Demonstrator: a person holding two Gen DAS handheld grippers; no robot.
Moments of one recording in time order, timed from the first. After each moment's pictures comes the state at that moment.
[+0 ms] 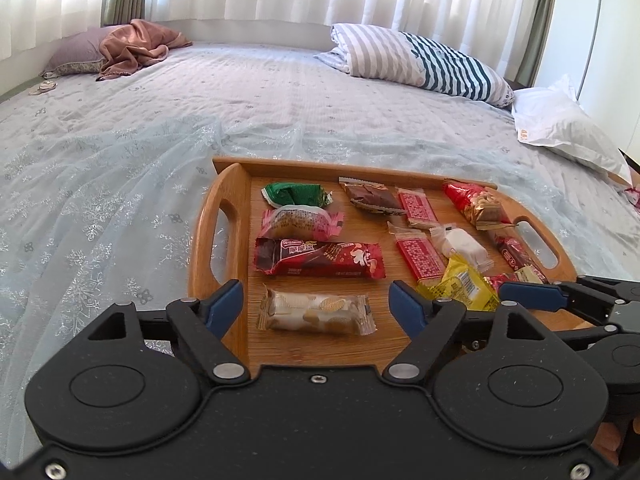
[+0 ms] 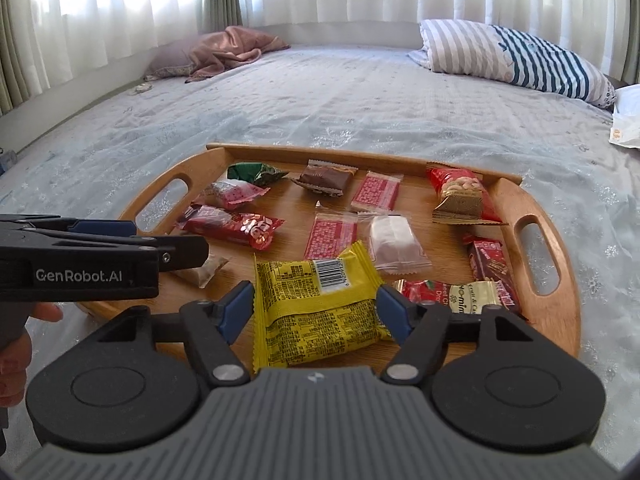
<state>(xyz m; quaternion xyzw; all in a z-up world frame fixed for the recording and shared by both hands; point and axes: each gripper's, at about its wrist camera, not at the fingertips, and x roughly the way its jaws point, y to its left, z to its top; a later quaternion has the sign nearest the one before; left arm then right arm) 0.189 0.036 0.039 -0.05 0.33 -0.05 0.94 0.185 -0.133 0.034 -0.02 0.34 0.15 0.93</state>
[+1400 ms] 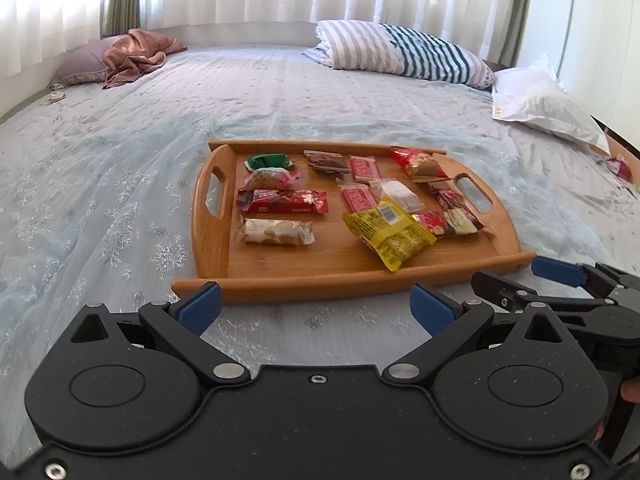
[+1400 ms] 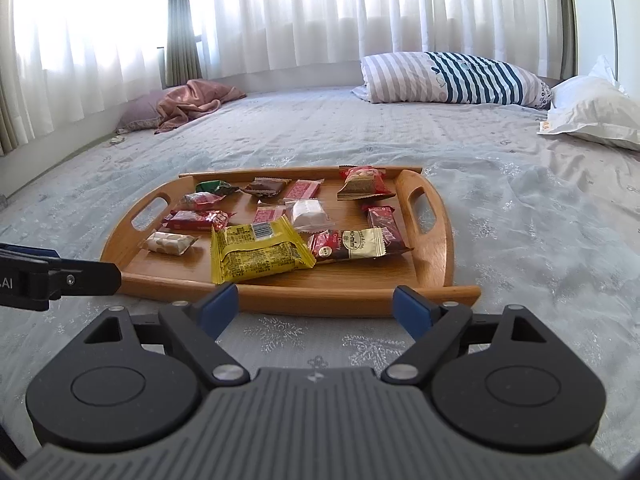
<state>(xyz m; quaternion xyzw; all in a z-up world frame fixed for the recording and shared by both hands) 0.073 0.002 0.078 -0.02 0.34 -0.06 0.94 0.079 -0.200 0.044 0.02 0.28 0.09 0.96</state>
